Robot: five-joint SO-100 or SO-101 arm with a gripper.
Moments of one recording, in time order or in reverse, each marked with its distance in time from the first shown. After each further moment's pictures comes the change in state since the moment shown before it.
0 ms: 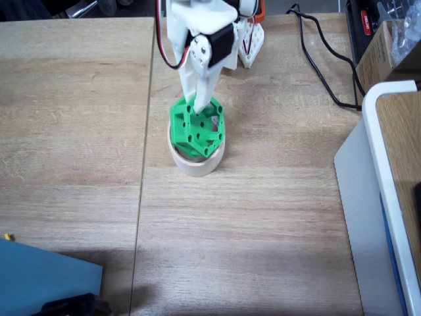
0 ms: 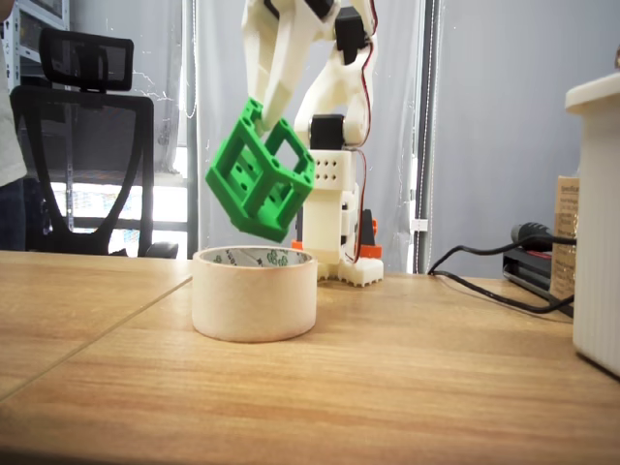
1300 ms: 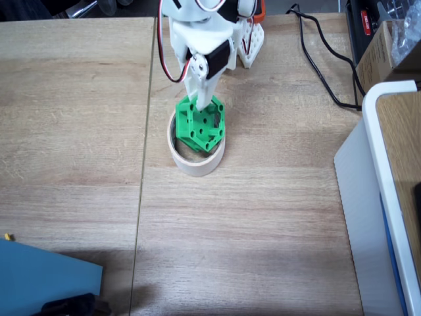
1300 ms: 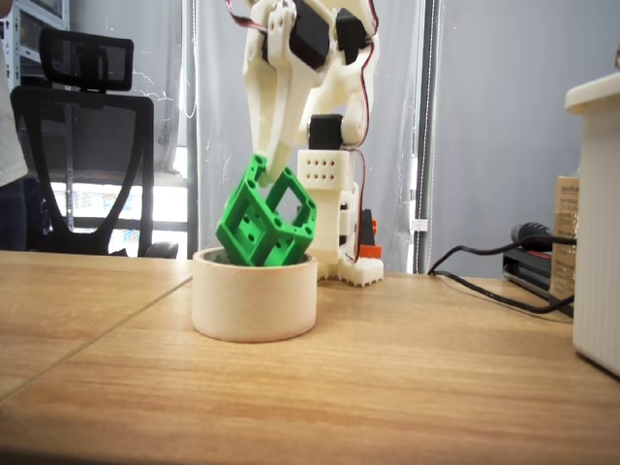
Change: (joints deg) arm 1.3 0.0 8.3 0.0 0.0
